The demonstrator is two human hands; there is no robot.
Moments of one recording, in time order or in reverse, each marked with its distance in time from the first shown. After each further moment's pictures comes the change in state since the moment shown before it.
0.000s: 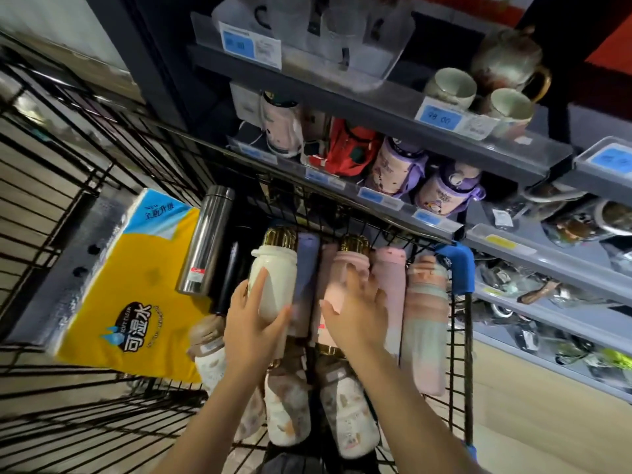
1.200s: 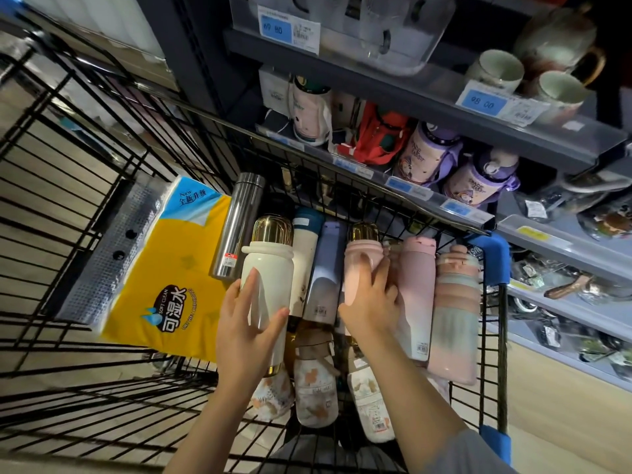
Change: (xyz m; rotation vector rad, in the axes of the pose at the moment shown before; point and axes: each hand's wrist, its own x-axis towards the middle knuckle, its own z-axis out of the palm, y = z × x) left_hand -0.025 -0.021 -0.058 -0.051 0.084 0.026; right_hand 0.002 -0.020 0.033 -0.112 -0.068 0.050
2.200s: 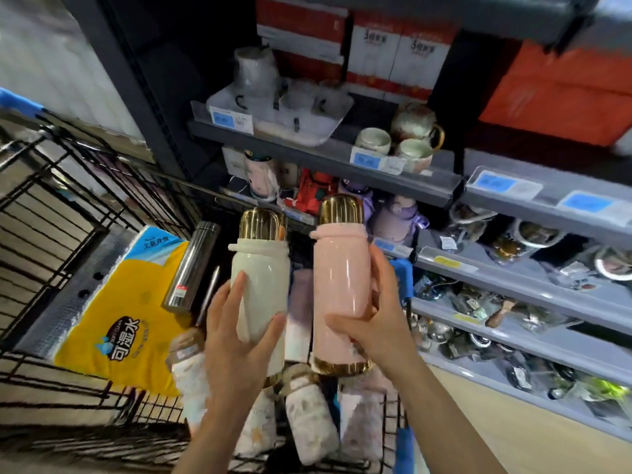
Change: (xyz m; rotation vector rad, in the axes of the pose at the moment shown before) left_hand -0.060 0.127 0.023 -0.179 0.220 0.266; right_hand -0.087 0.109 -0.148 1.182 0.017 -0.425
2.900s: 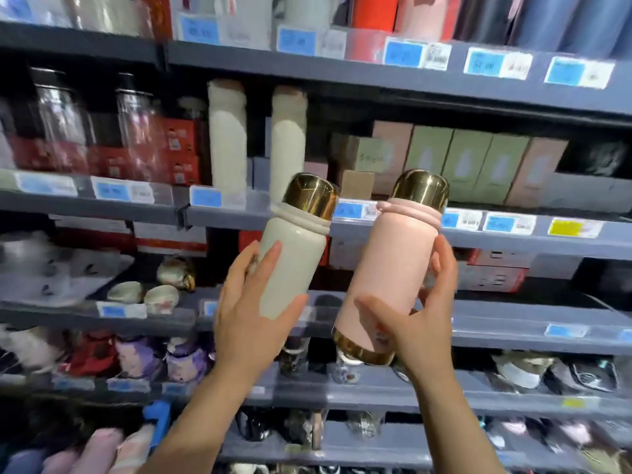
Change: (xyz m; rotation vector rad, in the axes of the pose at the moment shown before) left_hand -0.043 0.395 0.241 -0.263 -0.026 0.677; right_hand -0.117 -0.128 -0.422 -0.104 0.714 -0.653
